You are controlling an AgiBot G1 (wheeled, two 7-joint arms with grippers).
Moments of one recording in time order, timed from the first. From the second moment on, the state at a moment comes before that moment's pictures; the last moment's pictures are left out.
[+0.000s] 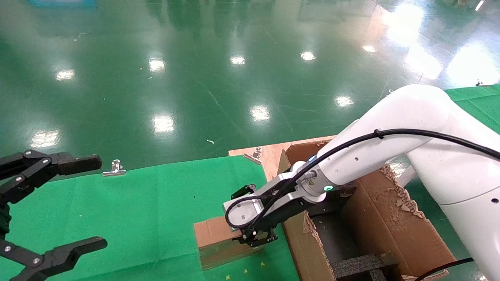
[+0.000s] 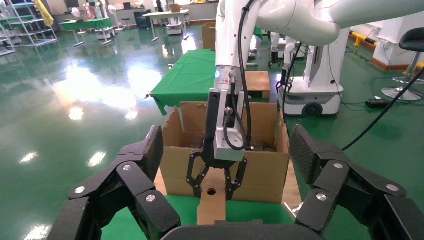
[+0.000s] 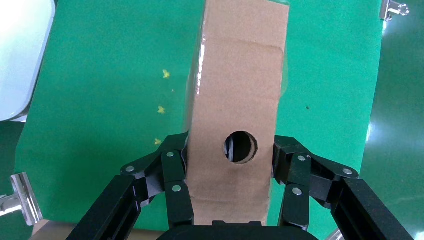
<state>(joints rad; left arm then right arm) -1.08 0.61 0.29 -1.28 0.72 1.49 -0.18 1.49 -0.96 -0.76 1.23 -1.72 -1.54 0.15</state>
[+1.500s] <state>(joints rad) -1.08 0.61 0.29 -1.28 0.72 1.49 -0.18 2.24 -0.76 -1.17 0.50 -1.46 -1.60 -0.27</state>
